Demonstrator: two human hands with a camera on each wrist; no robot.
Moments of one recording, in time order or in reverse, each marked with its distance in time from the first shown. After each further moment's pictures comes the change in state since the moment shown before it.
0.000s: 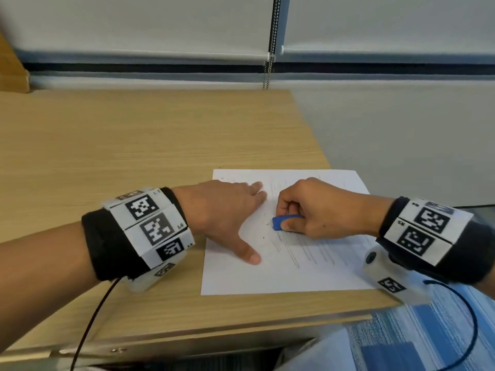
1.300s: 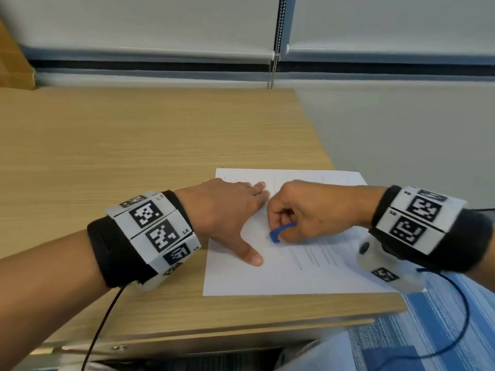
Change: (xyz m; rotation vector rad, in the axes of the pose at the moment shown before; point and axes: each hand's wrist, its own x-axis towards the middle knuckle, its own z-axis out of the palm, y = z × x) left_hand 0.001 -0.001 0.003 0.018 0.042 0.016; right_hand 0.011 -0.016 -0.011 0.075 -0.231 -0.146
